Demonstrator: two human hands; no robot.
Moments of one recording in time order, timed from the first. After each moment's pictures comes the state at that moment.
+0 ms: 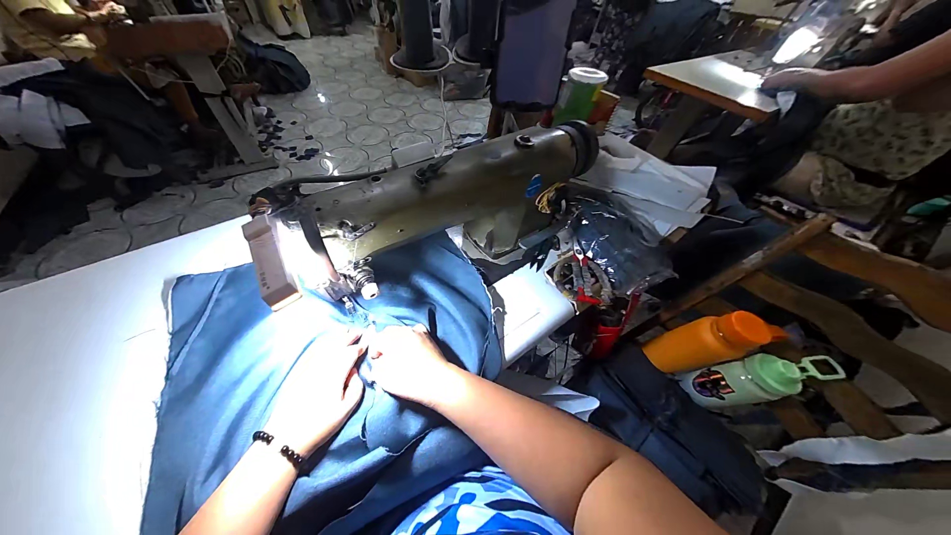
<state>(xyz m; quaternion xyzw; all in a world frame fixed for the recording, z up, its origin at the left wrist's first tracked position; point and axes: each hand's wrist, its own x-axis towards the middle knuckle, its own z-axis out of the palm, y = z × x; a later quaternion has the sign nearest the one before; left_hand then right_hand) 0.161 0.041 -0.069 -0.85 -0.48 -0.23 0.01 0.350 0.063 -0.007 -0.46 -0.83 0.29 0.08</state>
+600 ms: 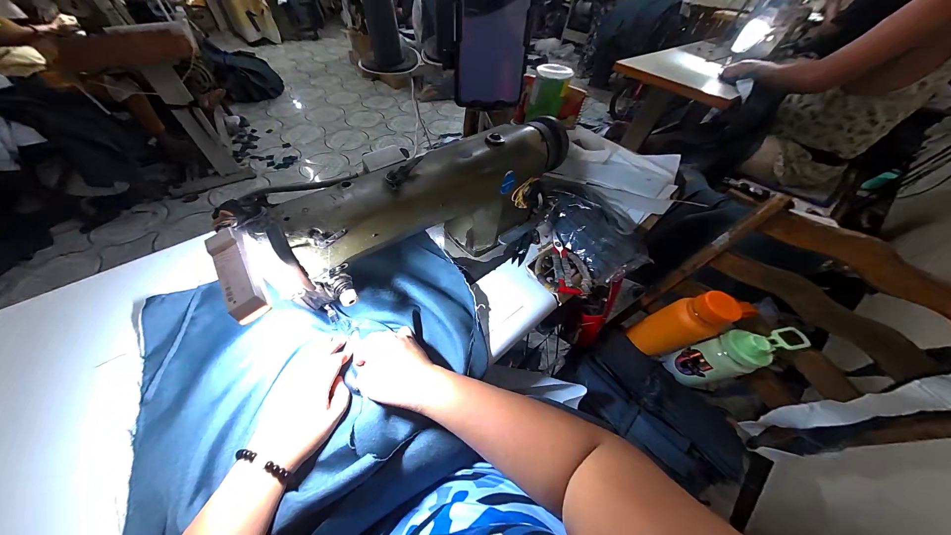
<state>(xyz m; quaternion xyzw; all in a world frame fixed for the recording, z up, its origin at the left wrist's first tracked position) 0.161 0.041 -0.068 -0.85 -0.48 -0.24 0.02 0.349 0.059 -0.005 -0.47 -0.83 0.30 0.08</state>
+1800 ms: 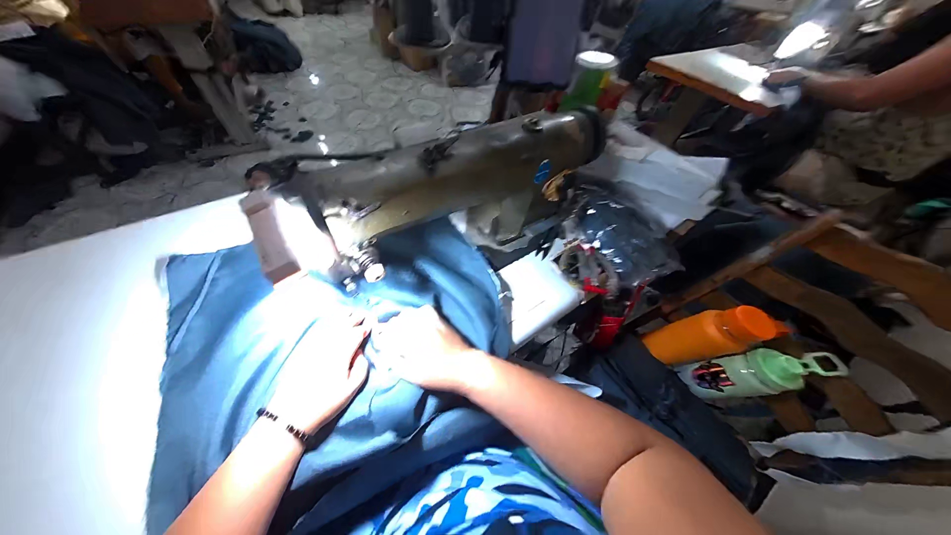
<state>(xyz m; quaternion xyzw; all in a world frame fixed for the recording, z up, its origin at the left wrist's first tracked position) 0.162 0.044 -0.065 -0.85 -0.49 -0.21 0.00 0.374 0.062 -0.032 -0.36 -0.91 0.18 0.14</state>
